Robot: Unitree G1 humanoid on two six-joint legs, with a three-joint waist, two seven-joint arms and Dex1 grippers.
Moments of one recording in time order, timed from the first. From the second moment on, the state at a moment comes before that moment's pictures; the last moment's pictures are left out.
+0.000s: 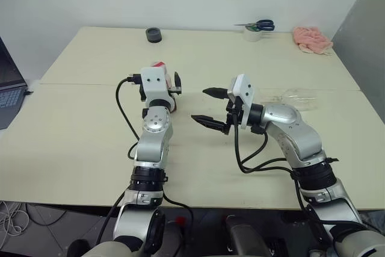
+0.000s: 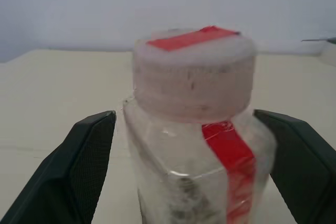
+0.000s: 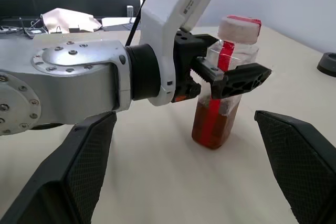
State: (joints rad) left arm -0.62 0.03 0.08 0.18 0.04 0.25 0.21; right arm -0.65 -0.33 0.21 -0.08 0.30 0.42 0.84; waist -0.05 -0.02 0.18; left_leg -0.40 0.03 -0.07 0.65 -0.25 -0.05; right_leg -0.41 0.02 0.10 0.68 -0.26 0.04
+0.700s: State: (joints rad) left arm -0.63 0.01 0.07 0.21 0.05 0.19 0.23; right arm -0.63 -0.33 0.22 -0.11 0.30 0.42 0.83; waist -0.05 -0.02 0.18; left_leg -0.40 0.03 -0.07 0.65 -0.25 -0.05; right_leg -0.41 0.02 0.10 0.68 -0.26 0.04
